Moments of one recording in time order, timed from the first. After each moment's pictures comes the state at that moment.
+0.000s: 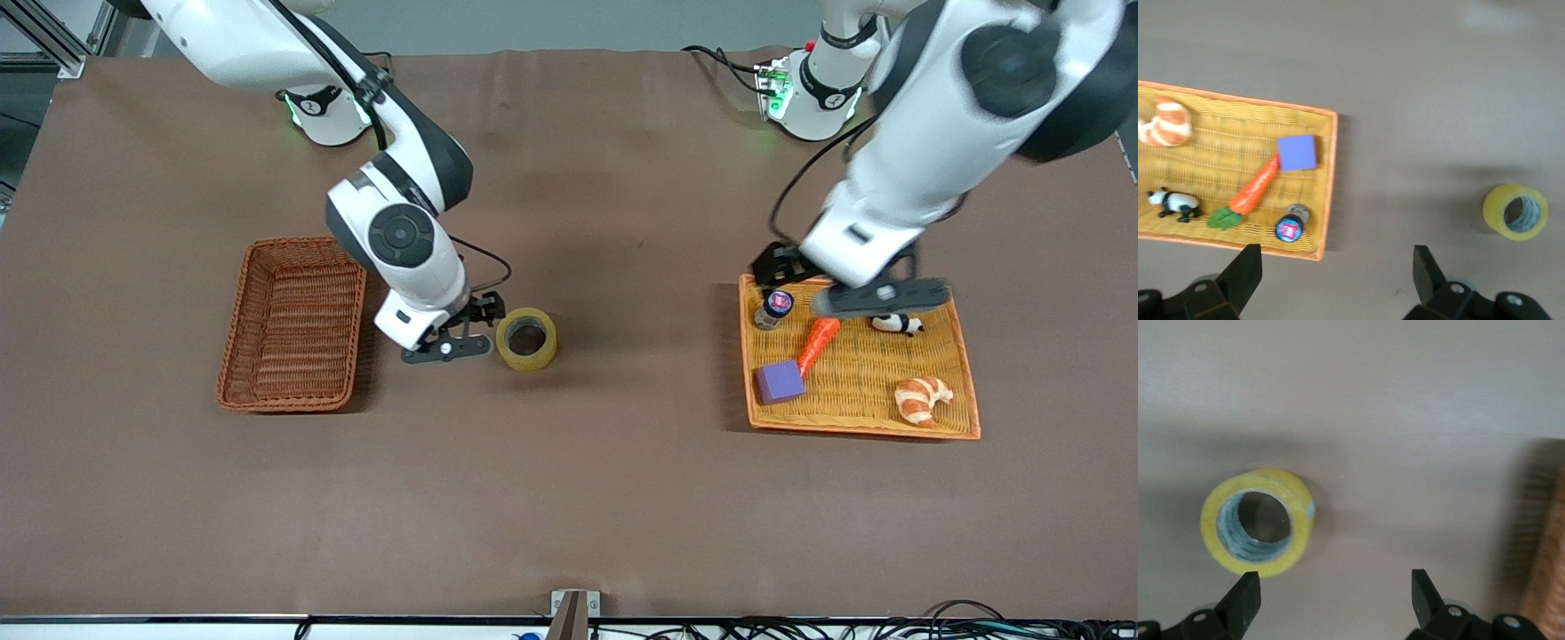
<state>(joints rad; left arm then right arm) -0.23 0.13 -0.15 -1.55 -0.01 1.78 -0.46 0.16 0.53 0.48 -1.67 -0.24 2.08 0.56</state>
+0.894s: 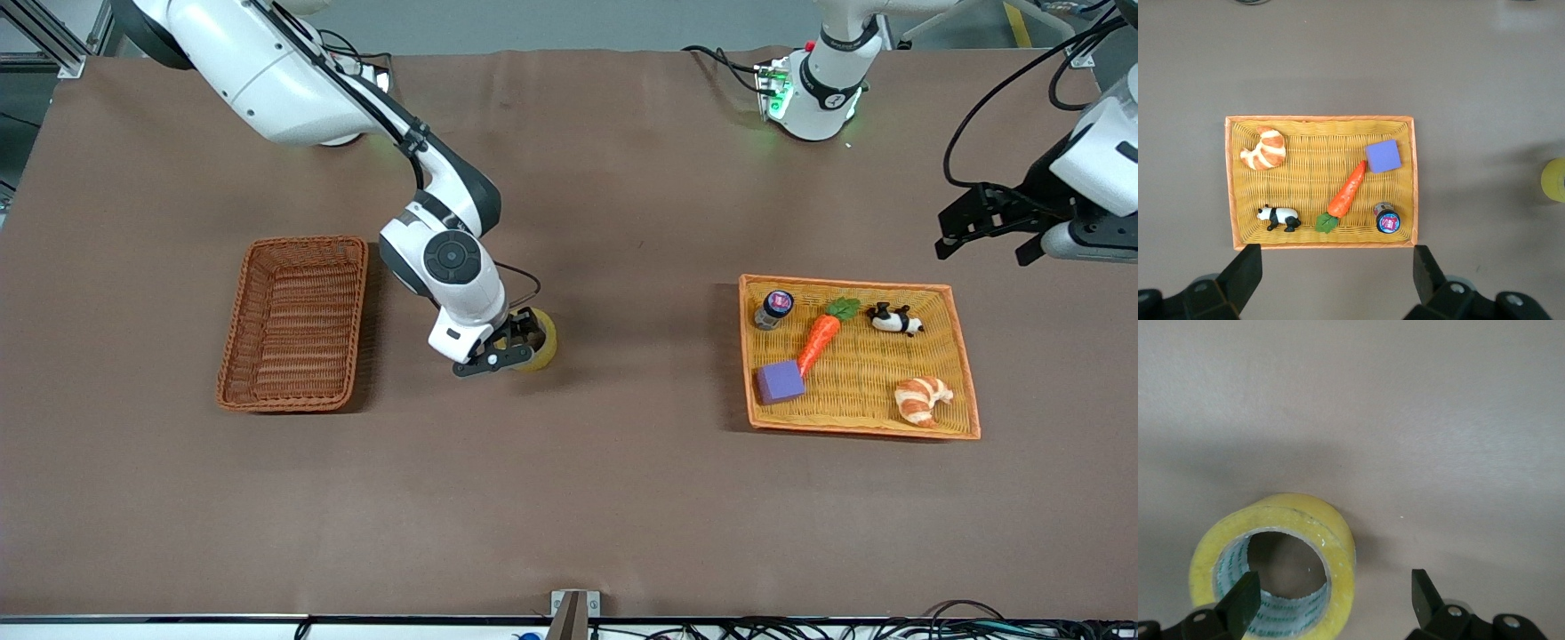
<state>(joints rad) -0.12 -0.02 0.02 -1.59 -0.06 1.69 -0.01 0.21 0.69 0.46 -1.69 -0.37 2.33 0.58</state>
